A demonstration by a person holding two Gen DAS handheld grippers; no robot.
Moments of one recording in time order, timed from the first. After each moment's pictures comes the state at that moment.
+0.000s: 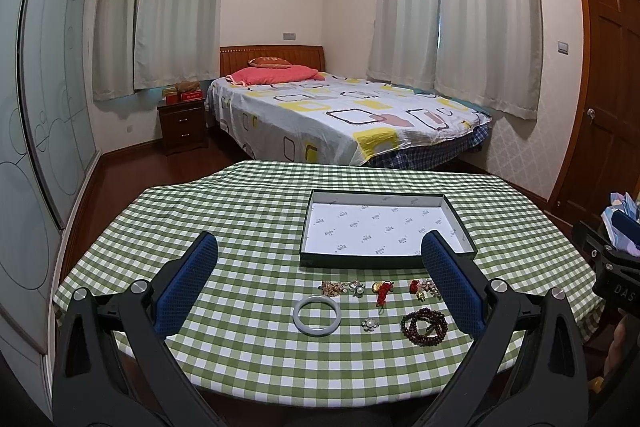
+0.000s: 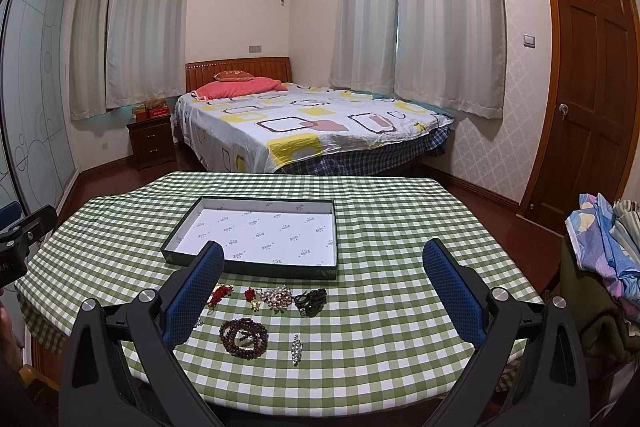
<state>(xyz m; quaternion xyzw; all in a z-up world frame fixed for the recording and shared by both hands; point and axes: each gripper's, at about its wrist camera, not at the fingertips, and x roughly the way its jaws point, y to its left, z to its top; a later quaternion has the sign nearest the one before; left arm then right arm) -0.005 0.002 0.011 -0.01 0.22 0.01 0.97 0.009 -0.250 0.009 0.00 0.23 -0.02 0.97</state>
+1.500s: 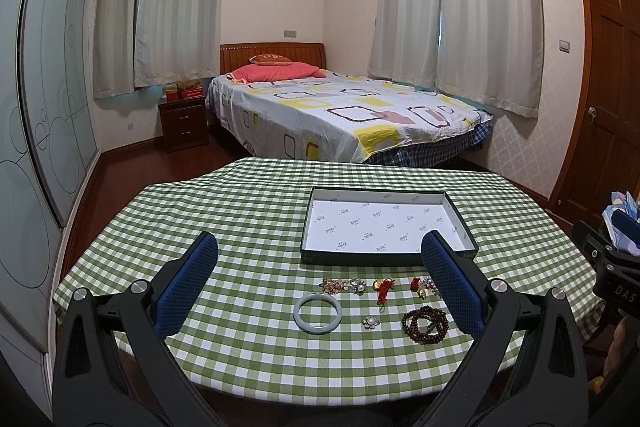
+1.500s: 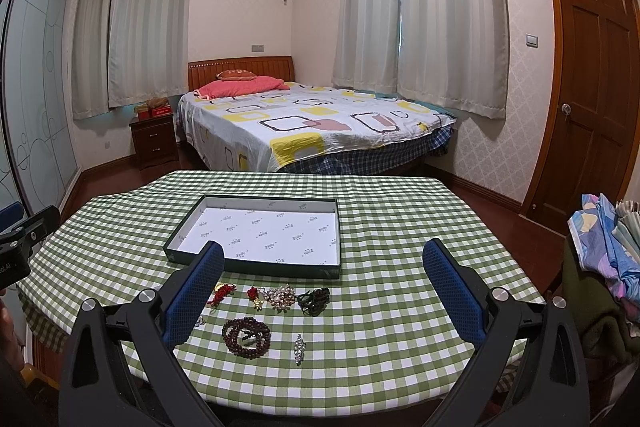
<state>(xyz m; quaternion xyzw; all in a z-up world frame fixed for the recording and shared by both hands) -0.003 0.004 0.005 -0.02 0.23 0.01 0.97 0.009 -0.249 0.010 0.00 0.23 -0.02 0.97</state>
